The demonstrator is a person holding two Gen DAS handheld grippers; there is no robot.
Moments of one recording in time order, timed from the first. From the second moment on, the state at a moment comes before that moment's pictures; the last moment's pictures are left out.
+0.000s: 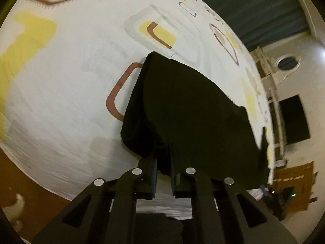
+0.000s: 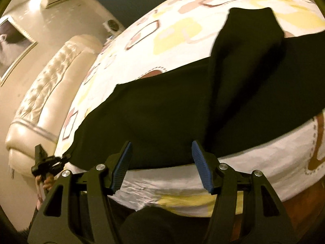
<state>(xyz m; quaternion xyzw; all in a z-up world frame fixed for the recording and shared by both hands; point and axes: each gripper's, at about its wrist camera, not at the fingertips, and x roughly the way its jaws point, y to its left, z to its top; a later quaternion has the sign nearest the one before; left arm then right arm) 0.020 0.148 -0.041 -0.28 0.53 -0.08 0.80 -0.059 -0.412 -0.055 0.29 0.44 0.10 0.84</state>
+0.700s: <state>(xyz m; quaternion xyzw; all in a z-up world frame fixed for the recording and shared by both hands) 0.022 0.163 -0.053 -0.27 0.50 -0.09 0.82 -0.060 -0.447 -0.061 0.32 0.44 0.02 0.84</state>
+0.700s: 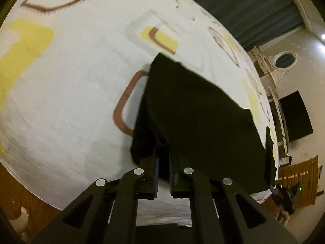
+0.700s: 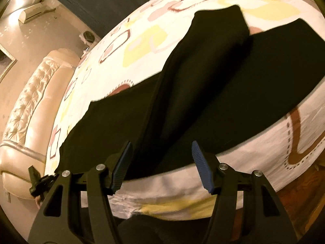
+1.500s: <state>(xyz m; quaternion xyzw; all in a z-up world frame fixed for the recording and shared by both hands) 0.040 0.106 -0.028 -0.15 0.48 -0.04 0.87 0.228 -0.520 -0.050 0.15 0.51 -0.21 0.82</state>
